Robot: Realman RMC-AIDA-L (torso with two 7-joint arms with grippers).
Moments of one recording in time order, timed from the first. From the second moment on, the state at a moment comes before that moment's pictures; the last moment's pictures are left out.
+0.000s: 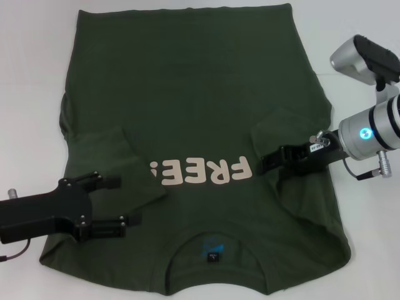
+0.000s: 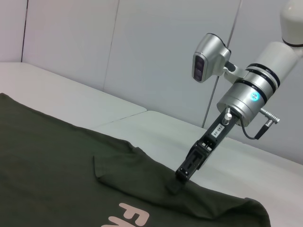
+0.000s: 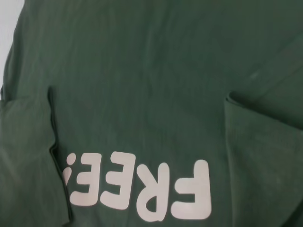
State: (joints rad) left arm -0.46 -2.15 0.44 0.80 2.18 1.73 -1.33; right arm 0.87 2.03 -0.89 -0.56 -2.48 -1.19 2.68
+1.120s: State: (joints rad) left arm -0.47 -2.15 0.44 0.80 2.18 1.73 -1.34; right arm 0.86 1.99 -0.90 -0.58 -2.48 -1.14 2.70
